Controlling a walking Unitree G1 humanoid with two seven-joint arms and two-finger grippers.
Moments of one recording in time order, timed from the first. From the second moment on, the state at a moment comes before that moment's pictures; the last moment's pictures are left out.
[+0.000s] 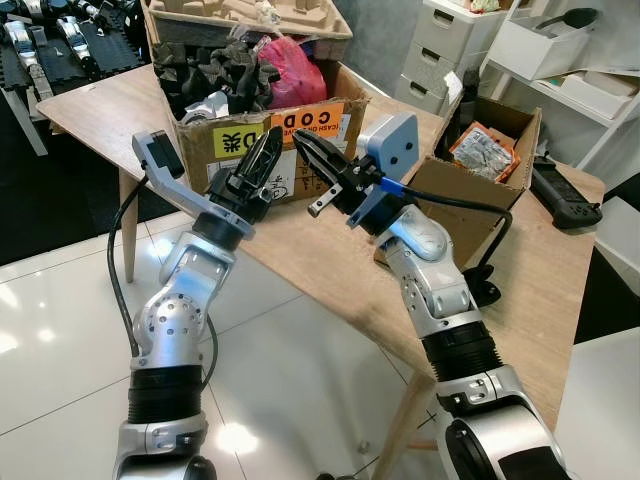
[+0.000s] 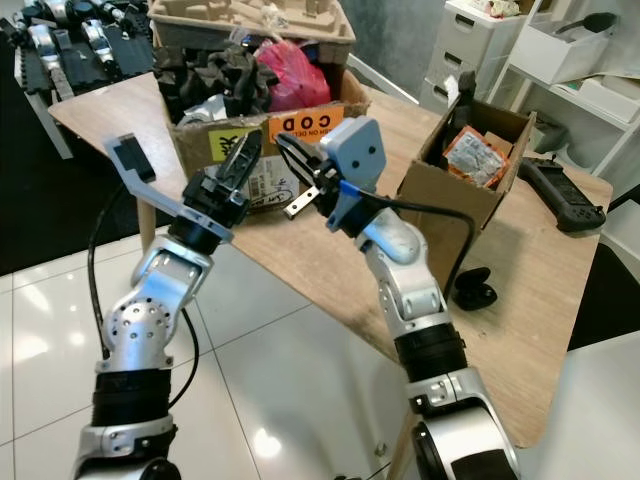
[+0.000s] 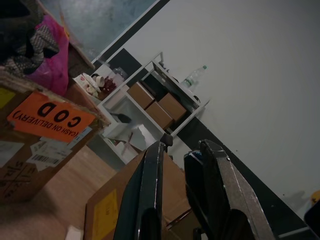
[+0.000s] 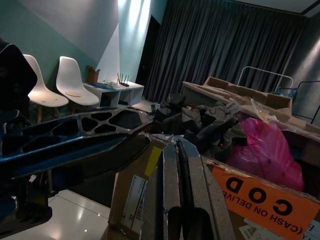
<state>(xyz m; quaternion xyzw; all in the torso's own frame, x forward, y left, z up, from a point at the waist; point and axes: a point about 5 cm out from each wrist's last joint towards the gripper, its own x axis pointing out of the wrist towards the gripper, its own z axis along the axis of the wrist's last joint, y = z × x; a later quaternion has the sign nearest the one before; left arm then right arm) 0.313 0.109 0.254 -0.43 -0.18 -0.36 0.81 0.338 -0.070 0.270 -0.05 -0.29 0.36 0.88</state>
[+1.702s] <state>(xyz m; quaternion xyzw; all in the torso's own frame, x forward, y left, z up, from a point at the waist) 0.302 0.165 0.184 -0.29 -0.10 -0.34 0.89 0.377 -0.135 0.211 -0.13 -0.09 0.13 0.98</state>
